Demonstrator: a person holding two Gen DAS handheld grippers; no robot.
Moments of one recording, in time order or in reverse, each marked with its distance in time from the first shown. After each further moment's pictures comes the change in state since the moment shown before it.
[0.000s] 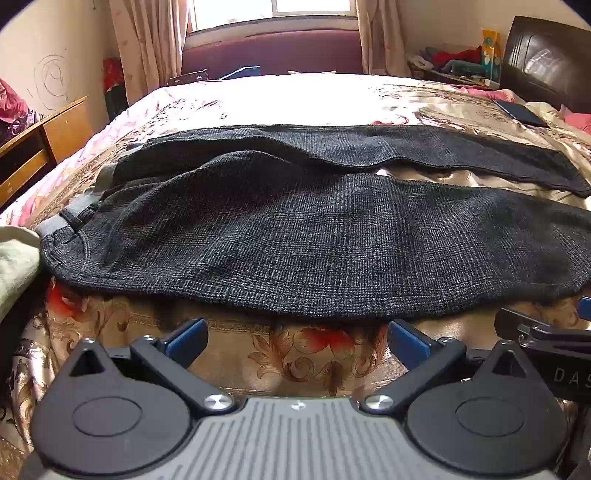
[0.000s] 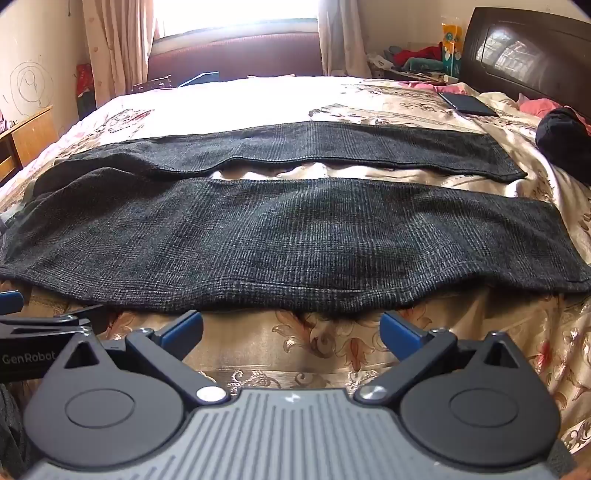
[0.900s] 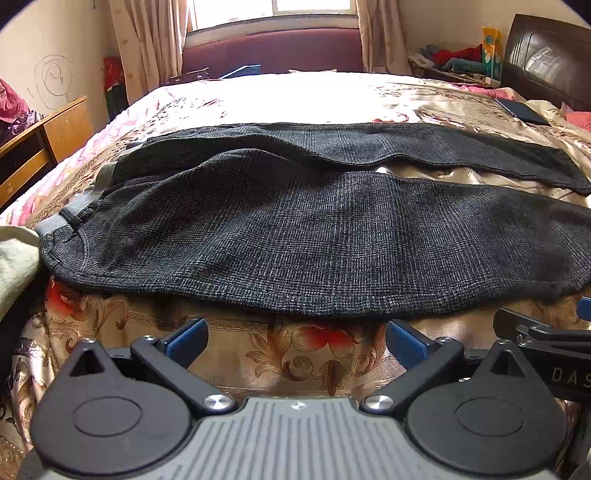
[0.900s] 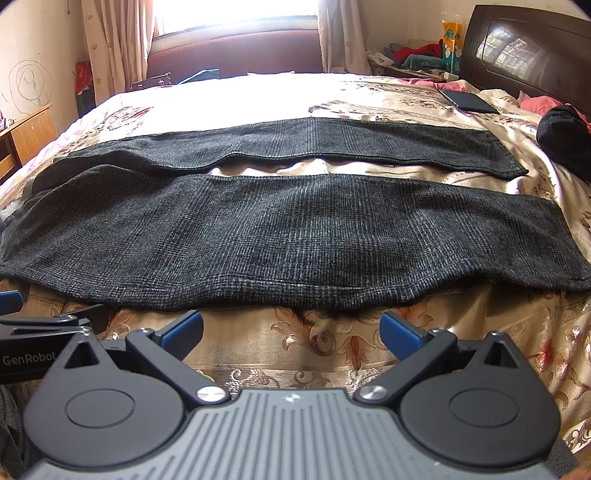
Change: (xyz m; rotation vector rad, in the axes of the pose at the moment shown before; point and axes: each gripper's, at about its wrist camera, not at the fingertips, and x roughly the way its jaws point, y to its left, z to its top) left arm 0.000 0.000 0.000 0.003 0.005 0.003; right arm 0.002 0.000 -0.002 0.002 0.009 0.002
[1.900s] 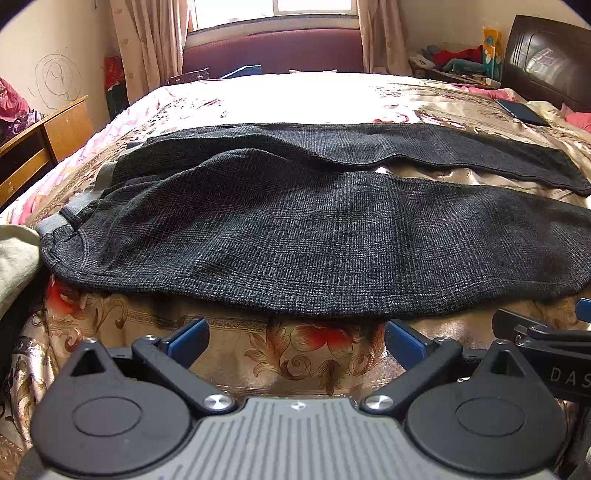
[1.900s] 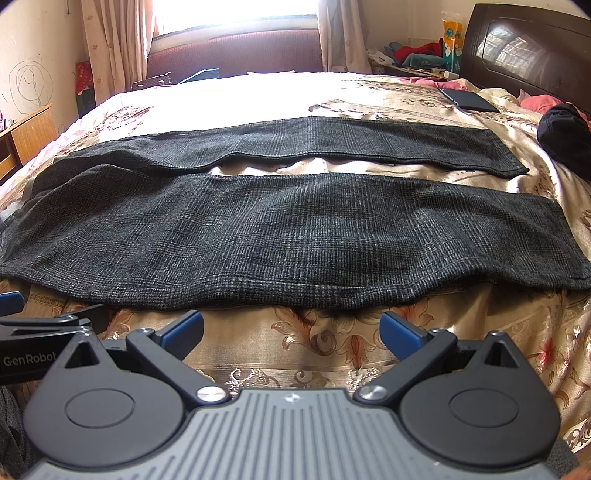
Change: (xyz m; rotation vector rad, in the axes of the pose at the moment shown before) left arm 0.003 0.000 -0.003 -0.001 0.001 0.000; right arm 0.001 0.000 0.001 0.001 0.004 0.001
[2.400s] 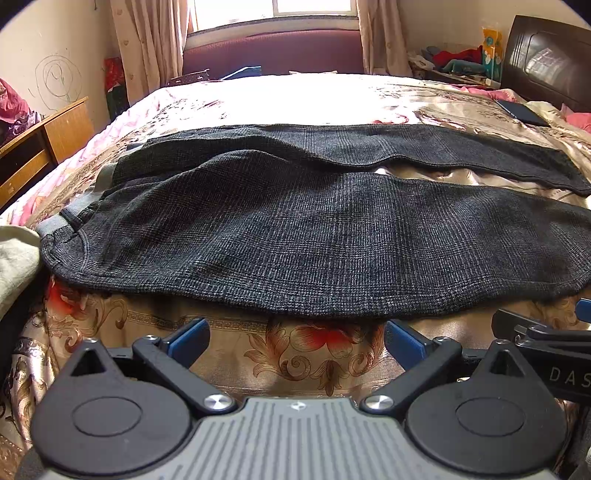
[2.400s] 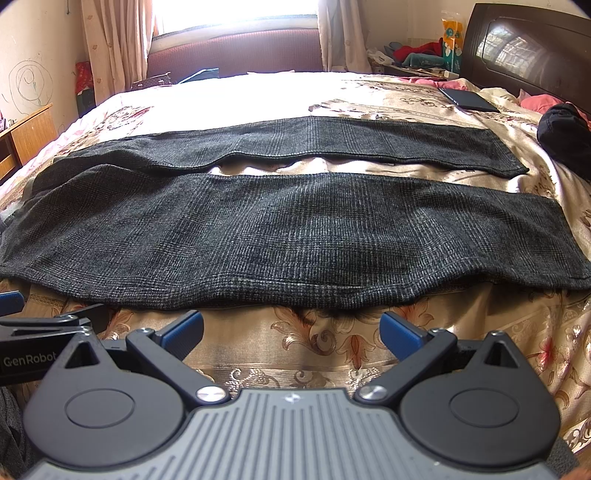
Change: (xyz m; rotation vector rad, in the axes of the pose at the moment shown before) left arm 0.000 0.001 0.000 -0.001 -0.001 0.000; right arm -0.001 0.000 0.001 0.001 0.001 0.001
